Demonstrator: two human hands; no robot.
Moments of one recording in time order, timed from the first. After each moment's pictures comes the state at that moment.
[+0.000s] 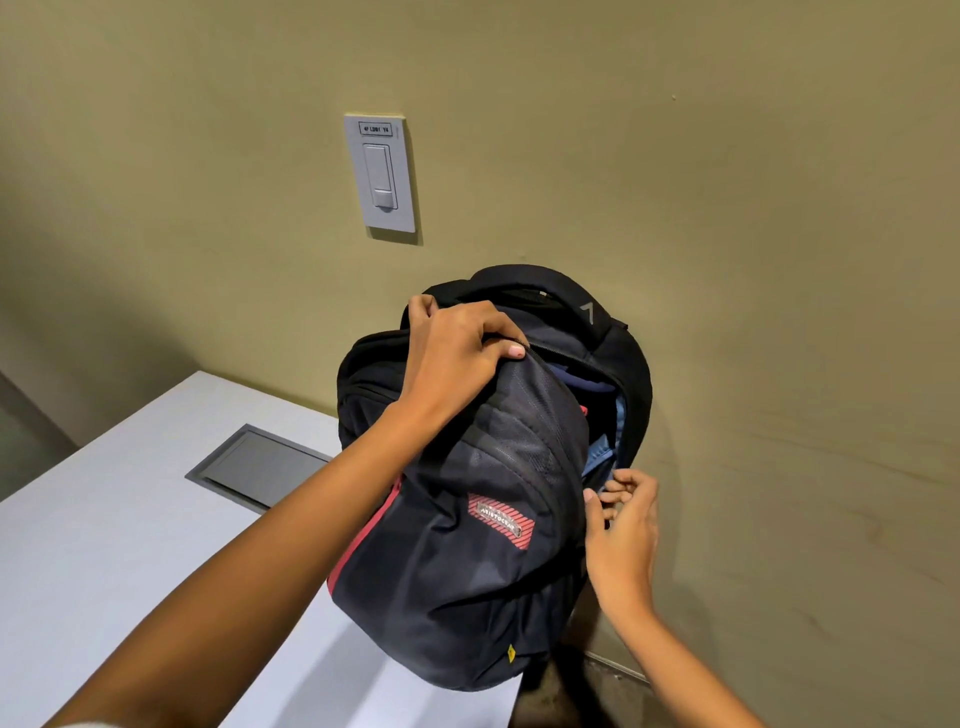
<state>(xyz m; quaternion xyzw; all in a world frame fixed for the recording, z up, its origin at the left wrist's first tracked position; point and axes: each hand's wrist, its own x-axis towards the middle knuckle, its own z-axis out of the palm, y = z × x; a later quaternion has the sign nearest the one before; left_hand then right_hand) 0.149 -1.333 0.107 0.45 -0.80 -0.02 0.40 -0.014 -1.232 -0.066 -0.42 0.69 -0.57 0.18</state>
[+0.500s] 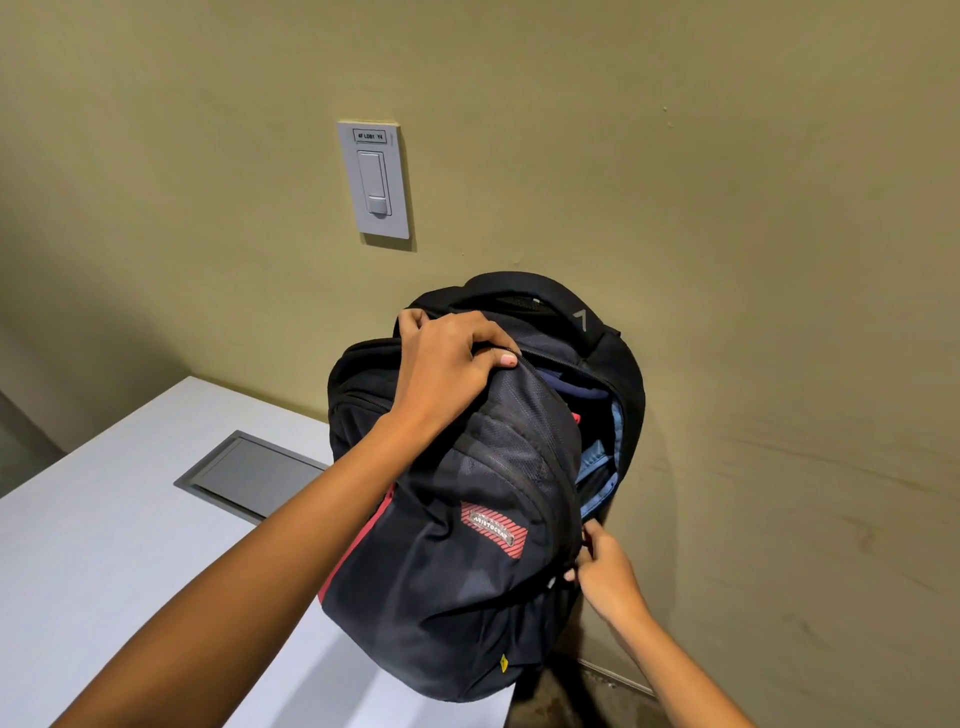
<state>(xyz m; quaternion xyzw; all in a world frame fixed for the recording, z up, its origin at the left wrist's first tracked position) 0.149 -1.333 0.104 0.46 -0.79 -0.03 0.40 -0.027 -1.227 -0.086 -0.48 0.71 -0.35 0.38</state>
